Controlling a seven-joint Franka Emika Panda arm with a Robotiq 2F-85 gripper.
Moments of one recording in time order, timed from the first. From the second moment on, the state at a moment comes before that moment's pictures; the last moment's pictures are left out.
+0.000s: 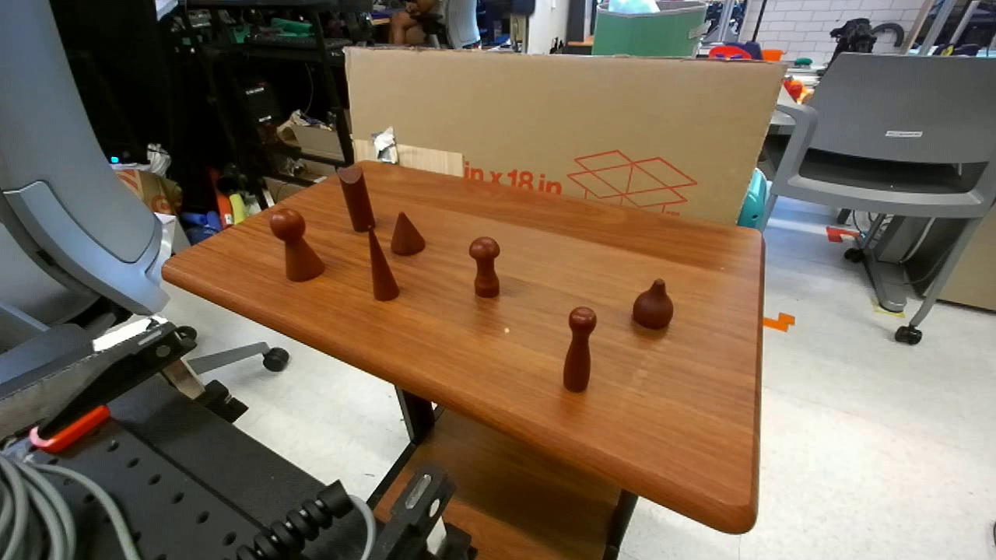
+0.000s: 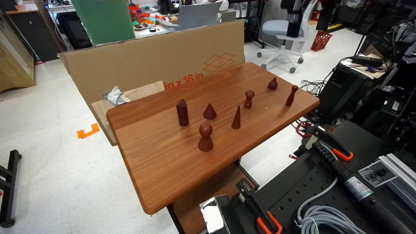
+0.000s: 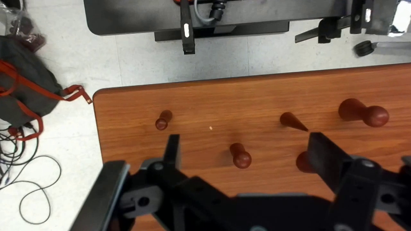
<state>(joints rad) -0.03 -0.04 -0.13 -2.30 -0.04 2.11 -0.11</state>
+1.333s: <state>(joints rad) 0.03 0.45 -0.09 -2.12 -0.22 2.44 -0.02</state>
